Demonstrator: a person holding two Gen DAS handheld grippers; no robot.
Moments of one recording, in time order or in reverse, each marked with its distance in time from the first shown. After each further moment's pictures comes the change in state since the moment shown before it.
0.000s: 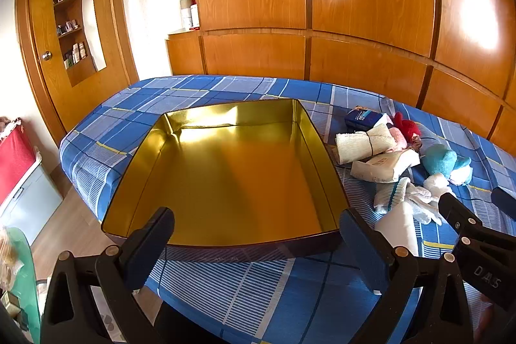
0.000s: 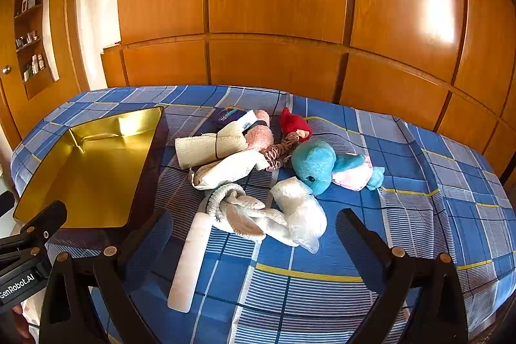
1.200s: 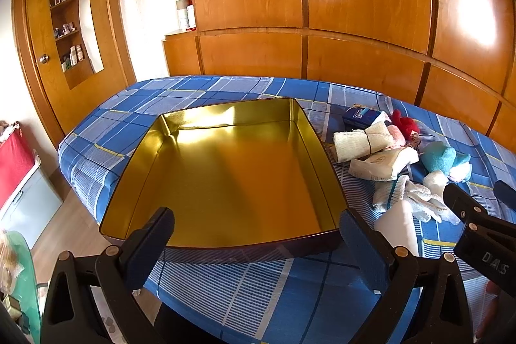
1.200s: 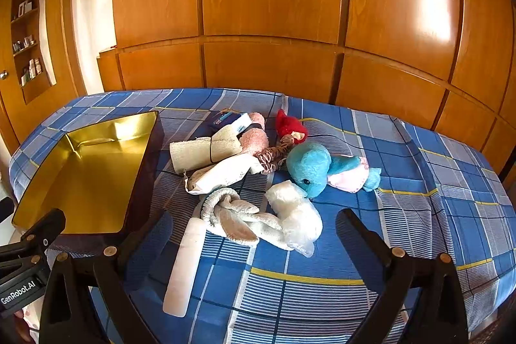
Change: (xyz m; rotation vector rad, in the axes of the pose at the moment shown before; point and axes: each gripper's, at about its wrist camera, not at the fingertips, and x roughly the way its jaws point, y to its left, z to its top) left arm 0.002 -0.007 0.000 0.014 0.002 -0.001; right arm 0.001 -0.006 0.002 0.016 -0.012 -0.009
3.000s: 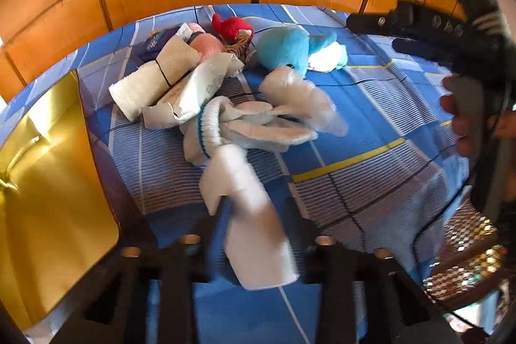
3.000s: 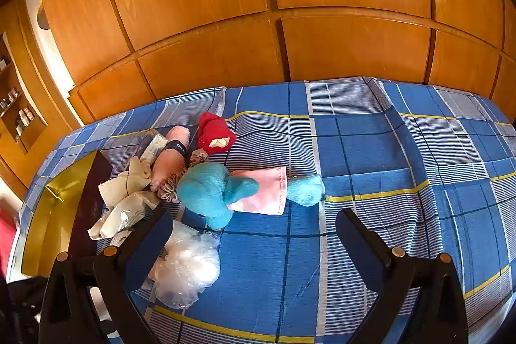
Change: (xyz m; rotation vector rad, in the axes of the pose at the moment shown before) left arm 0.053 -0.128 -0.011 0.472 0.307 -0.552; right arm 0.058 -0.154 0.029 0.232 0.102 0.092
